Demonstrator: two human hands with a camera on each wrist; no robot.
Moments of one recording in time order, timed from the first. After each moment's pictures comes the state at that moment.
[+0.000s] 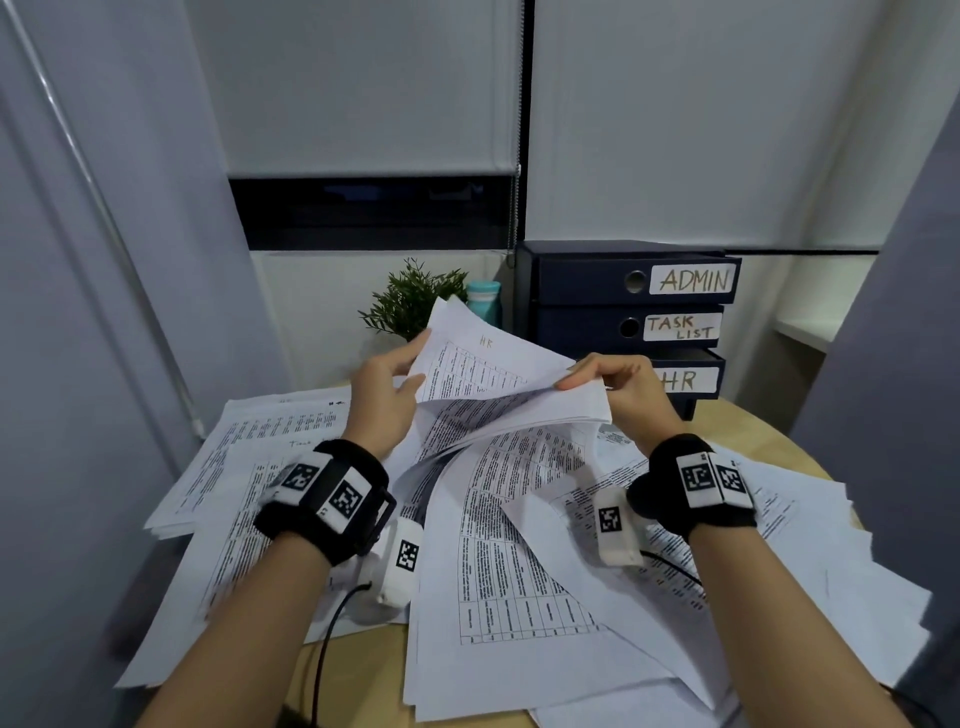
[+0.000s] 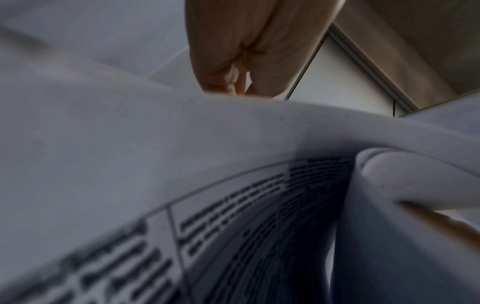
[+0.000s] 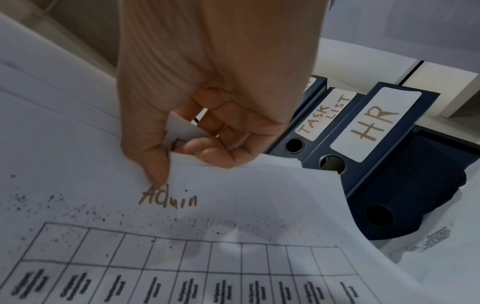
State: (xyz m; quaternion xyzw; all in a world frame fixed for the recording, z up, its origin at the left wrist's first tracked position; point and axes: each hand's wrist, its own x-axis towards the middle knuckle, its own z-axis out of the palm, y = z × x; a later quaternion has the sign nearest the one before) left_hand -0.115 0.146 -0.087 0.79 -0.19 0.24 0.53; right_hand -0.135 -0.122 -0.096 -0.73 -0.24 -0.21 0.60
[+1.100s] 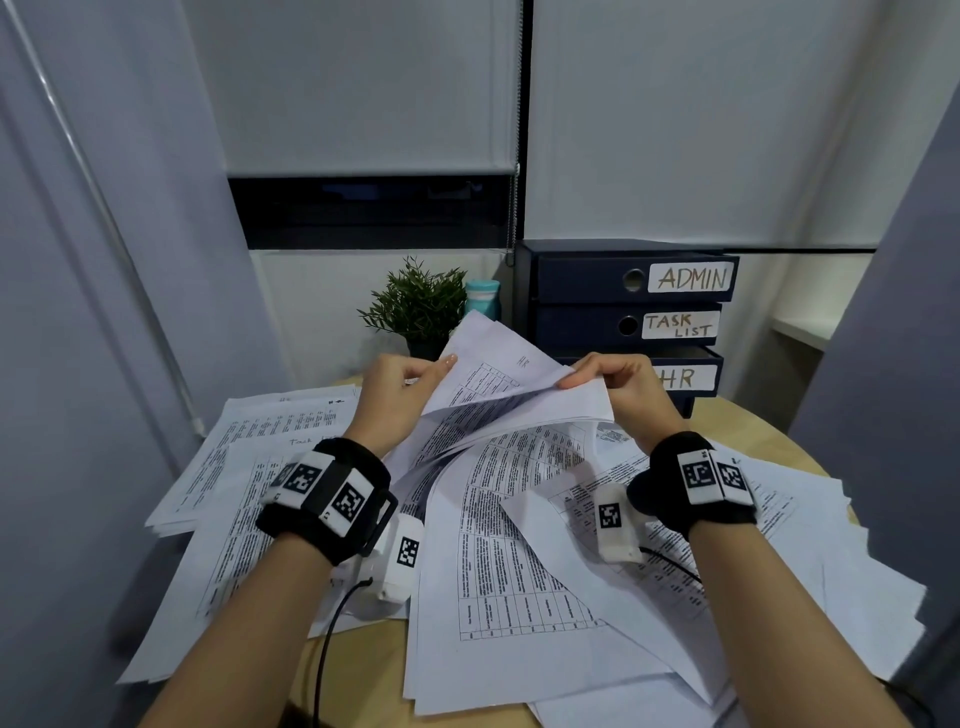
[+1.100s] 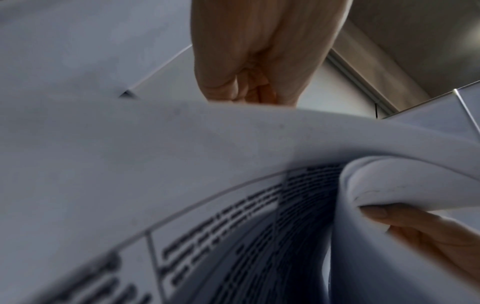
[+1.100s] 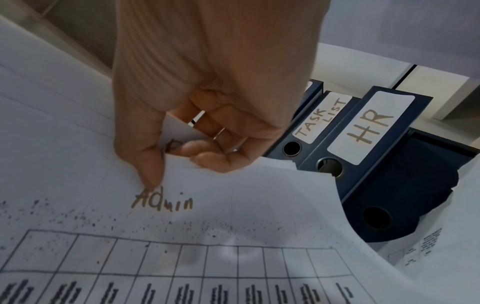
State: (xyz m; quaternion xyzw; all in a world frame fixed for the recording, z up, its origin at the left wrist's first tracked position) left_hand -0.118 0.141 -0.085 0.79 -0.22 0.21 0.54; right_hand -0.141 -0.121 -0.095 -0.72 -0.24 -0.19 0.63
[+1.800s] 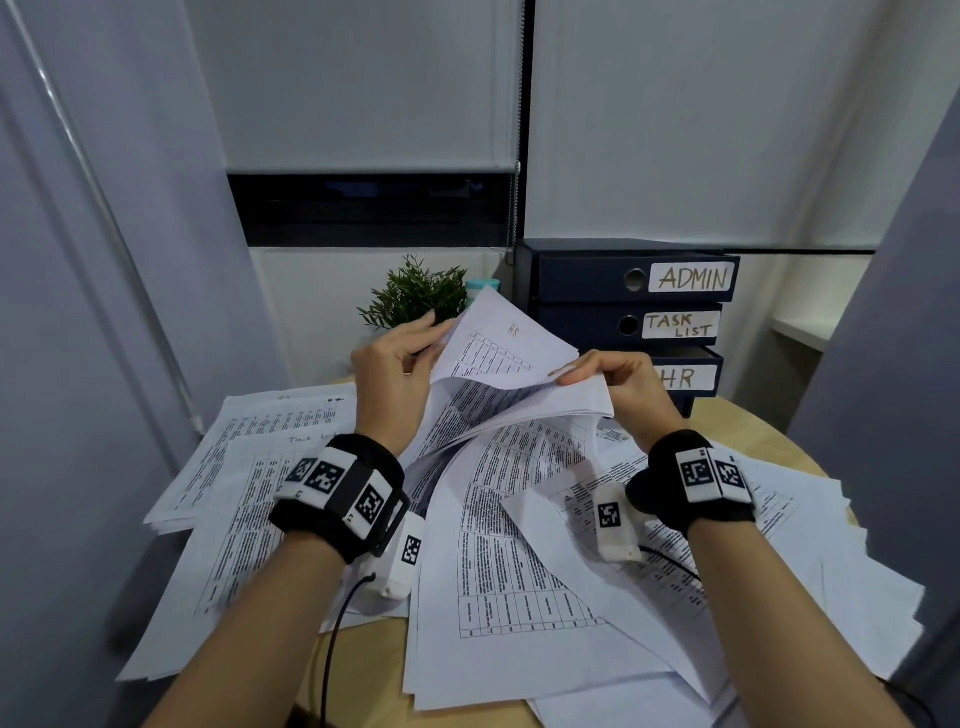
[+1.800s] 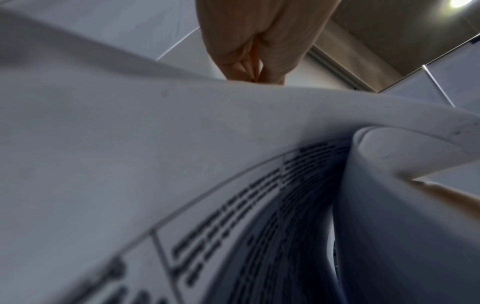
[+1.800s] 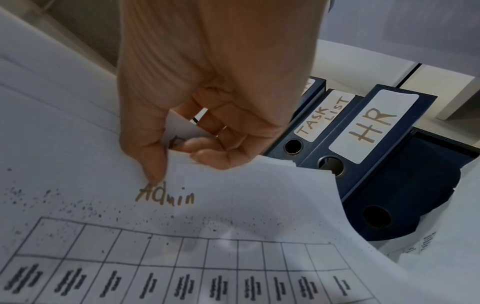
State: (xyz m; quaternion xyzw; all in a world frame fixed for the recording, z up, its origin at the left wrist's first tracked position) left_hand -0.122 0.134 -0.079 0.72 -0.26 0.41 0.49; right_hand -0.137 -0.122 -0.095 -0.72 -0.23 -0.20 0.63
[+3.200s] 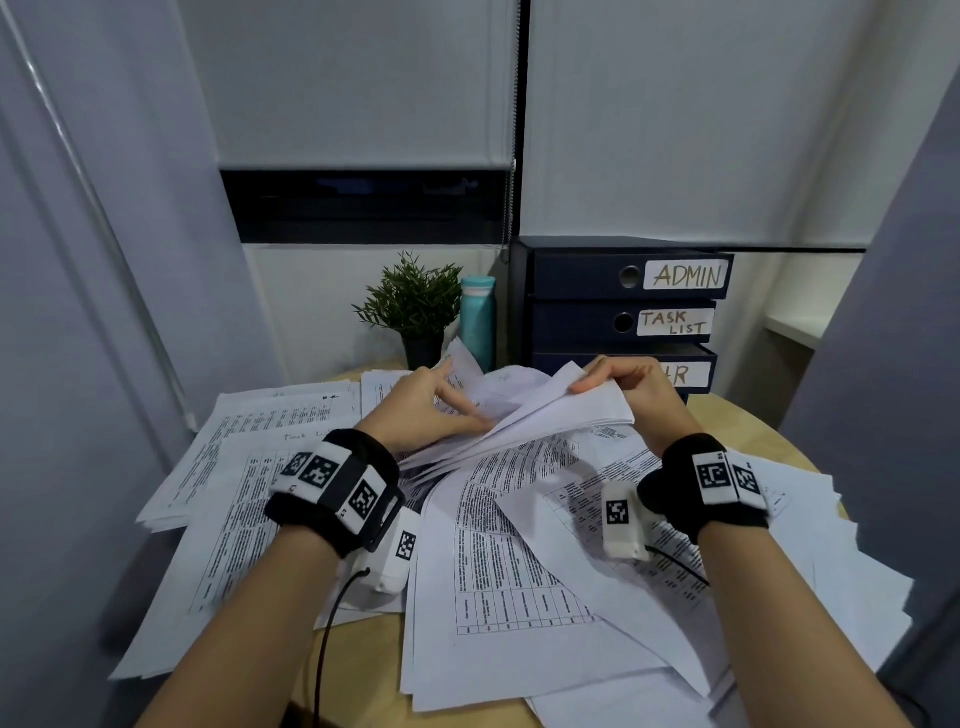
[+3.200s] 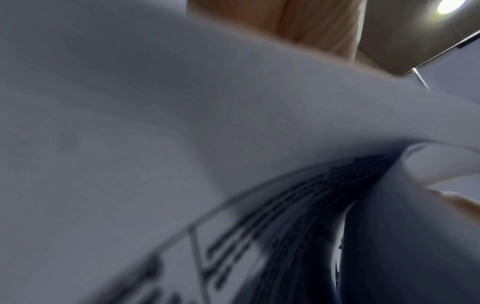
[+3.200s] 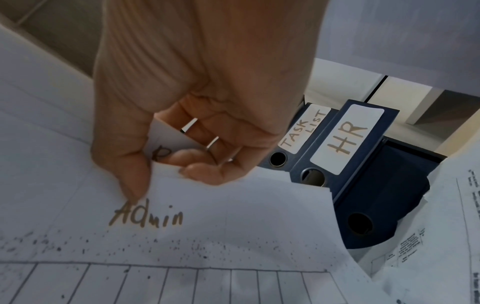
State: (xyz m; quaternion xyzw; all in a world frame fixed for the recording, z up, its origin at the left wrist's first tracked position) left_hand -0.133 0.132 -0.077 0.88 -0.27 0.03 0.38; right_hand -0.151 -0.133 -0.096 -0.71 -0.25 -0.17 0.64
